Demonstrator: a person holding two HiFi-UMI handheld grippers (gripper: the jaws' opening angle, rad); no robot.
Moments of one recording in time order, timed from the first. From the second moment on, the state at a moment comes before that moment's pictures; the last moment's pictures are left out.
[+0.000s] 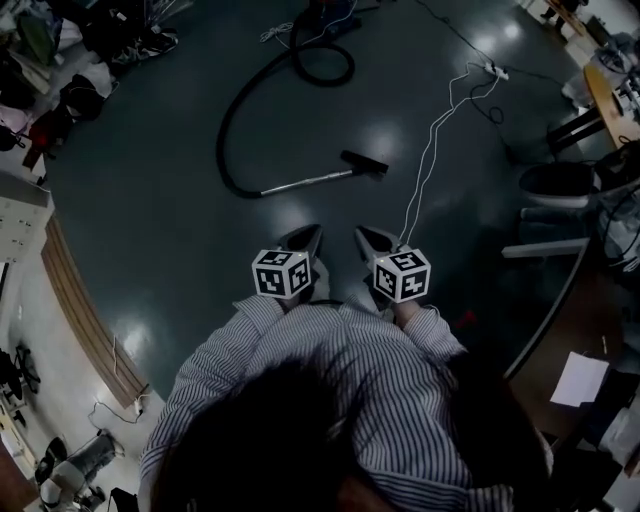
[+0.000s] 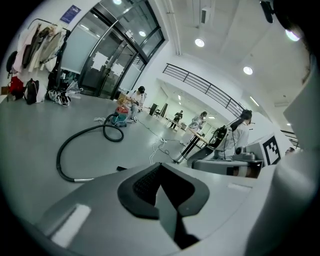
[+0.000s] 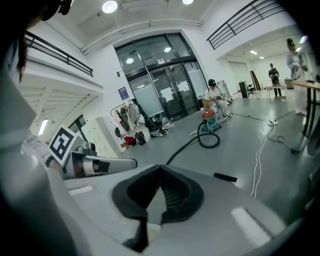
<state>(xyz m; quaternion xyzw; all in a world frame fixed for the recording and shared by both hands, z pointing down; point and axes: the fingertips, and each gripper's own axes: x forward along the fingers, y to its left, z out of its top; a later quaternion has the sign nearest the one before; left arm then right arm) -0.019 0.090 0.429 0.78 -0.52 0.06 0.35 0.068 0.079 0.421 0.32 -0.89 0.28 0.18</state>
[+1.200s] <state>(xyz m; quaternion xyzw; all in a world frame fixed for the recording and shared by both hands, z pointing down) -0.103 -0.152 0.518 0.78 -0.50 0.17 0.33 0.042 -0.164 0.510 0.35 -0.85 0.31 0.25</state>
